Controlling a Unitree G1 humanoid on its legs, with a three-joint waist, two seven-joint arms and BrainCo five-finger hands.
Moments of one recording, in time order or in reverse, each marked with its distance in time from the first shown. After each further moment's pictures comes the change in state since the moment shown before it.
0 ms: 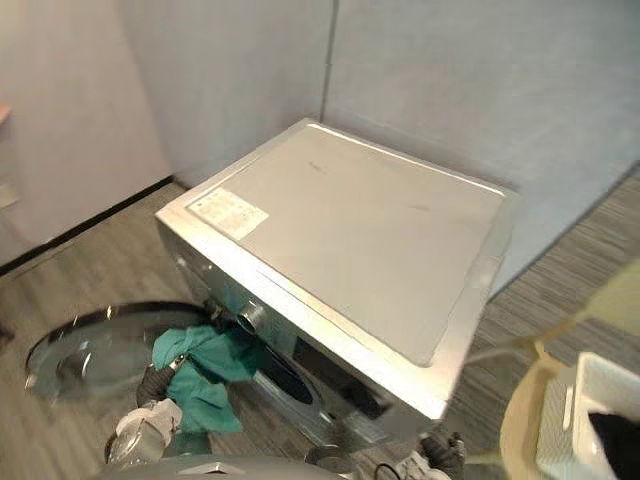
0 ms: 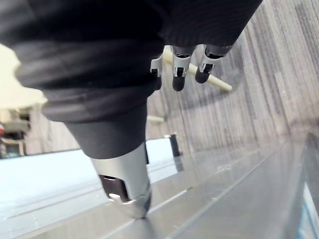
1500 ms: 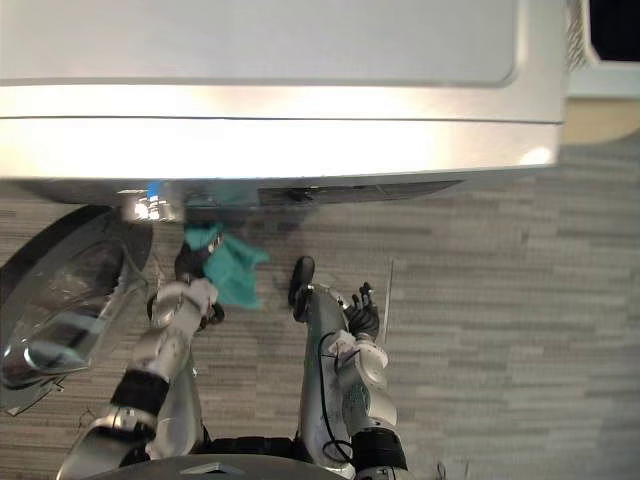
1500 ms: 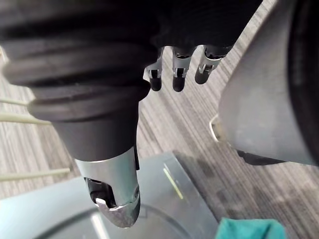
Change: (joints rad) left arm -0.795 0.085 -0.093 0.178 -0.031 -0.029 0.130; right arm -0.441 0.042 0.314 -0.111 0.005 -0.050 0.040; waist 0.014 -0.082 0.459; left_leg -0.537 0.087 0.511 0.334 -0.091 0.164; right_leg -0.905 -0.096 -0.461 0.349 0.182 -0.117
